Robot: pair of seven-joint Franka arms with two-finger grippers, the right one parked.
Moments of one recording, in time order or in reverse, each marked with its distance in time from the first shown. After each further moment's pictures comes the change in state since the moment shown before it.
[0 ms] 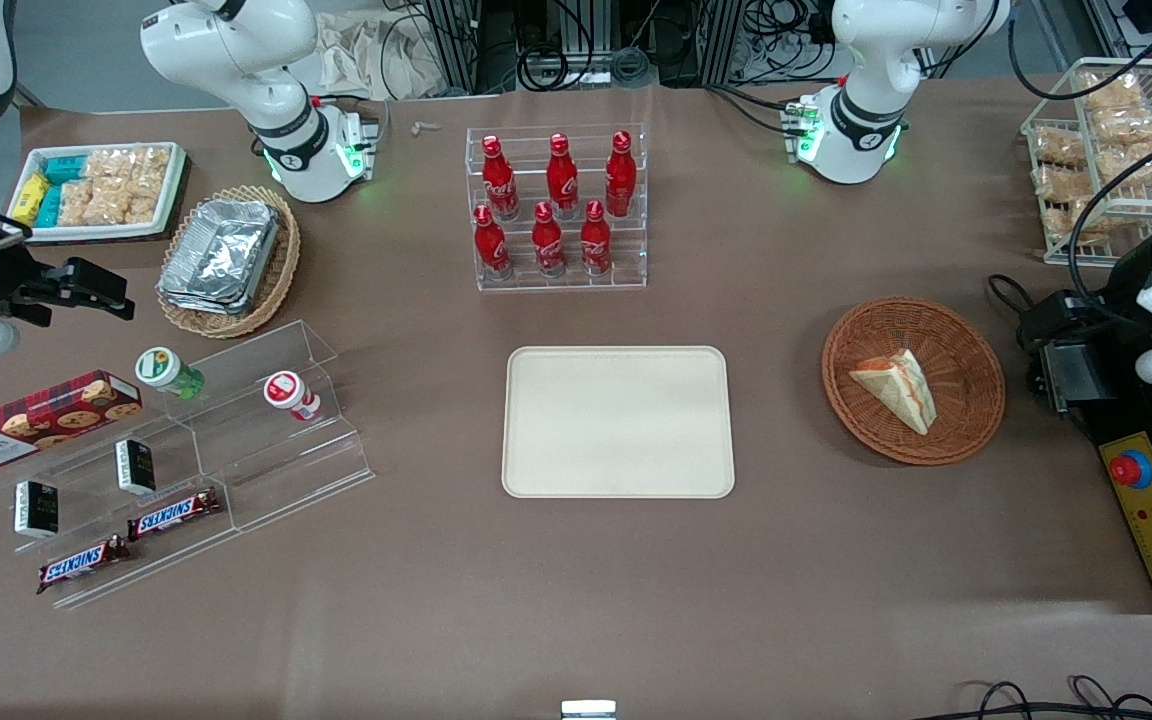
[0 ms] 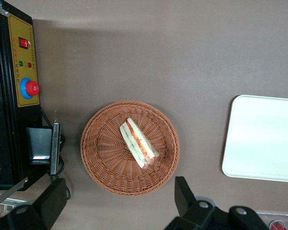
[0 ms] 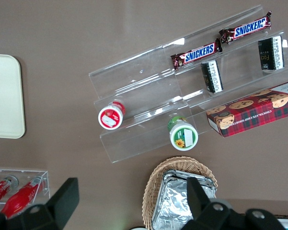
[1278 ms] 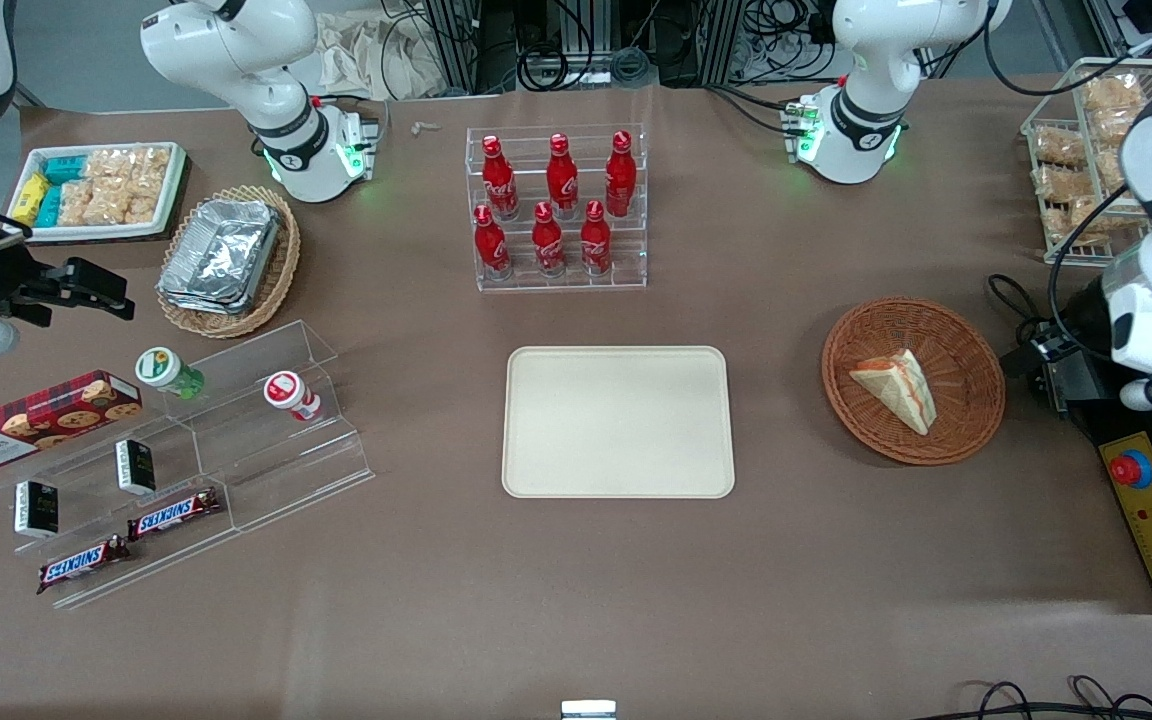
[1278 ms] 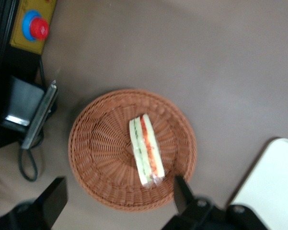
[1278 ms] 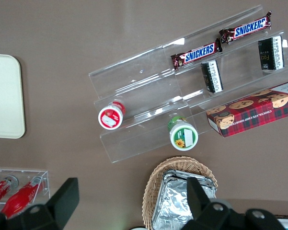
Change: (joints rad) arm 0.079 -0.108 0.010 -0.507 -0.007 0.405 -0.308
